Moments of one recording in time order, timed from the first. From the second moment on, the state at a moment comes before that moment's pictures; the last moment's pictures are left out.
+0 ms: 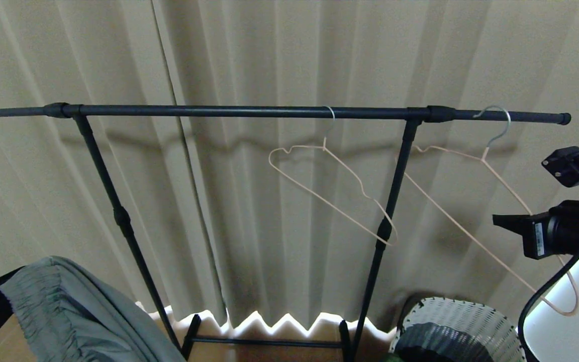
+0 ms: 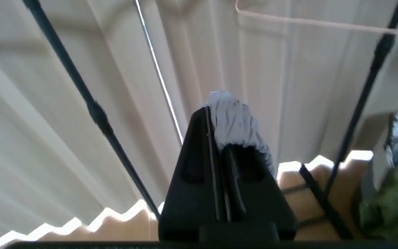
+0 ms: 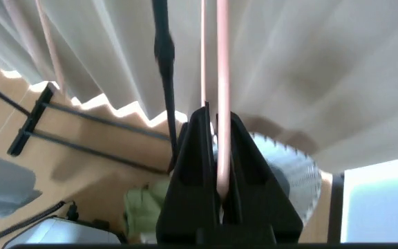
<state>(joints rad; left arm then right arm) -0.21 0.73 -0.25 -0.42 -0.02 0.19 0.03 1.38 -0.73 -0.13 0.11 -0.09</state>
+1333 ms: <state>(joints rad) -0.21 0.73 -0.25 -0.42 -0.02 0.18 0.04 1.23 -0.61 -0.13 0.12 -0.09</state>
